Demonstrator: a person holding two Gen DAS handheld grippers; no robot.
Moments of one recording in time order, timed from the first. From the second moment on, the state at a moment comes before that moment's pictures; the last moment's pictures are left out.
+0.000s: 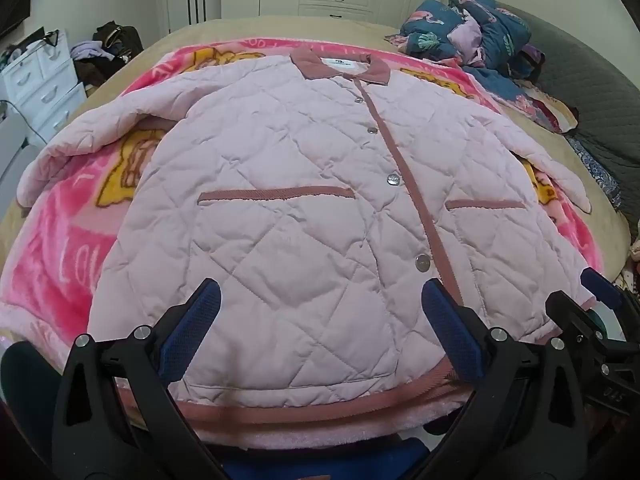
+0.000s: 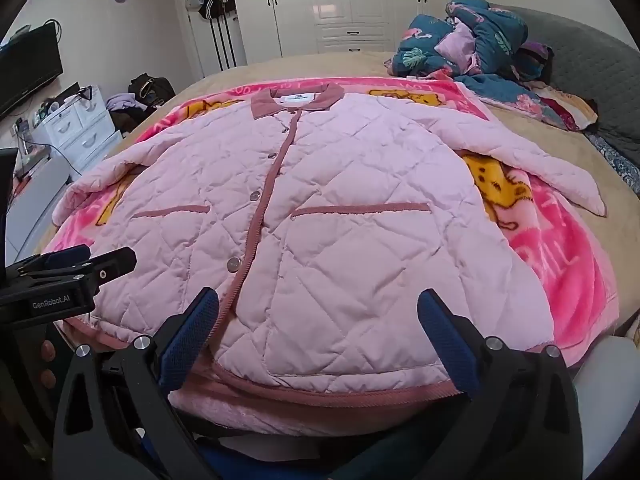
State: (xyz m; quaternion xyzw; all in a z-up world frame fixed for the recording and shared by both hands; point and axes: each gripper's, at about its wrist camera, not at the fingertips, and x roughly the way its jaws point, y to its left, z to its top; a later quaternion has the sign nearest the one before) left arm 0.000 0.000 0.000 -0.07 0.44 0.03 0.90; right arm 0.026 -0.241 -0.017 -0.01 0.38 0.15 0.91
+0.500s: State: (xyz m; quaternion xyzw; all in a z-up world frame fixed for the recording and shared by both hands) left arm -0.001 0.000 0.002 -0.07 0.44 0.04 0.90; right arm 0.023 -0.241 -0.013 0.00 0.38 0.15 0.91
